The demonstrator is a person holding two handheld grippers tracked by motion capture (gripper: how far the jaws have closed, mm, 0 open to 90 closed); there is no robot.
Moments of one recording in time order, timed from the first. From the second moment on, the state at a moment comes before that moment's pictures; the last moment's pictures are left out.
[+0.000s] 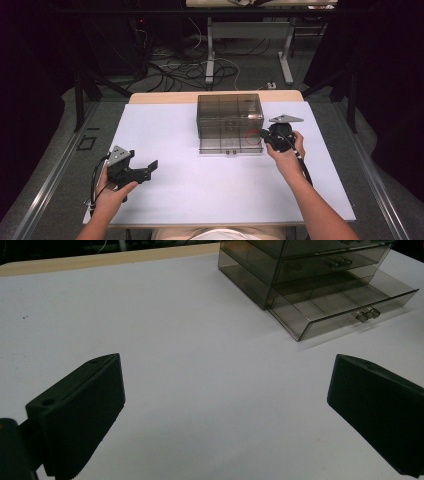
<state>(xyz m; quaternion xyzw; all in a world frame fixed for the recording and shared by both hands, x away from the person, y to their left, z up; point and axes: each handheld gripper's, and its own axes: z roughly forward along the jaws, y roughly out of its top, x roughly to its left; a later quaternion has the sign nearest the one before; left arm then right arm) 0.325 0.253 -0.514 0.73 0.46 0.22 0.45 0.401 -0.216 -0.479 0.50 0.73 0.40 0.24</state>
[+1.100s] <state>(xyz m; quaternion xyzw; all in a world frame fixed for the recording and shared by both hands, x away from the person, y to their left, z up) 0.325 0.254 -0.514 0.73 0.46 0.22 0.46 0.424 -0.206 -0.505 0.51 0.73 0.37 0.24</state>
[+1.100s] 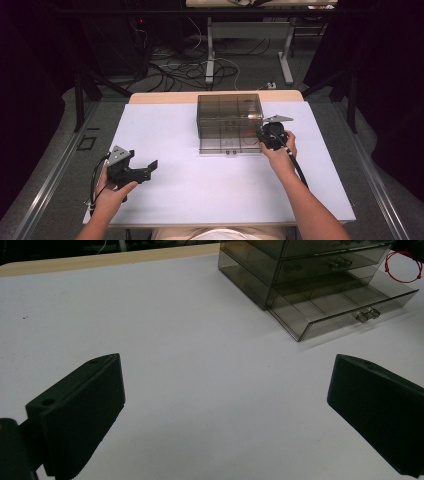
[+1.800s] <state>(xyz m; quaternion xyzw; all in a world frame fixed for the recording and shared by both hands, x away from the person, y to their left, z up) 0.325 0.254 -0.514 0.73 0.46 0.22 0.46 0.432 -0.201 -0.519 0.53 0.74 0.36 0.23</state>
